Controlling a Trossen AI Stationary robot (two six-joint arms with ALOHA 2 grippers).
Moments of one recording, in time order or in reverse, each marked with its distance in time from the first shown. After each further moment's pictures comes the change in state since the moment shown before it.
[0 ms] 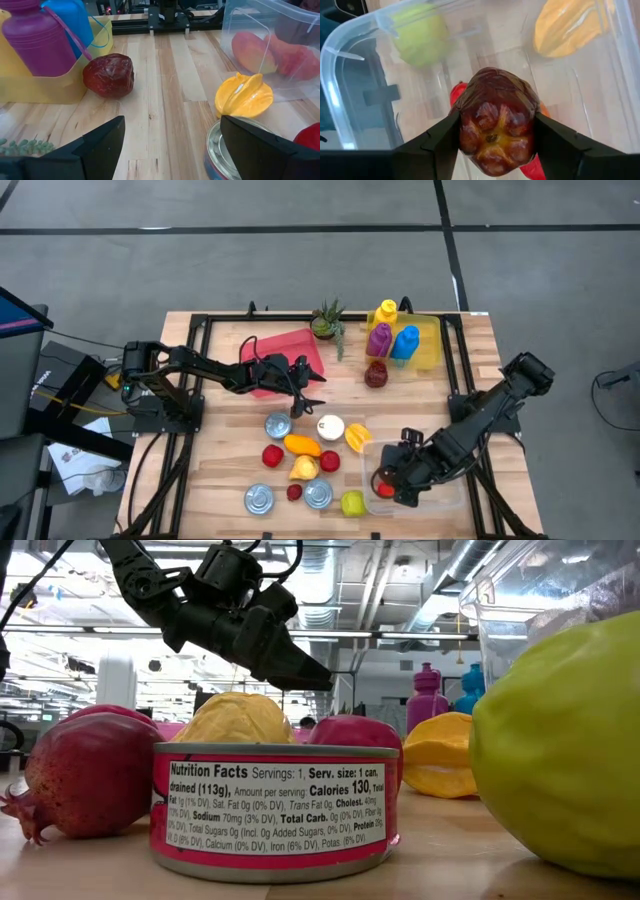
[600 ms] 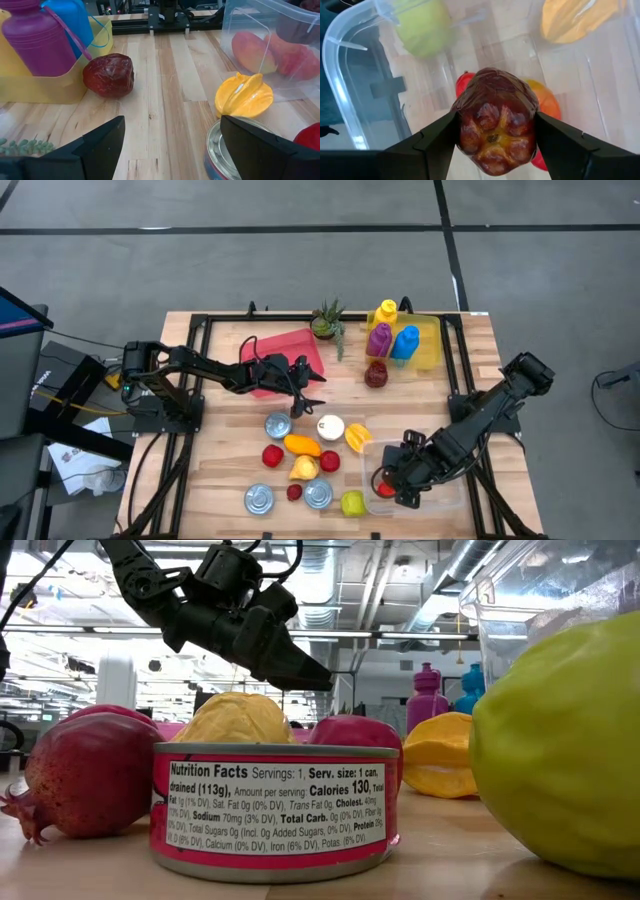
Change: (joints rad) left arm 0.000 0.000 0.000 0.000 0.000 0.000; right arm 0.000 0.000 0.000 -0.008 -0.057 0.029
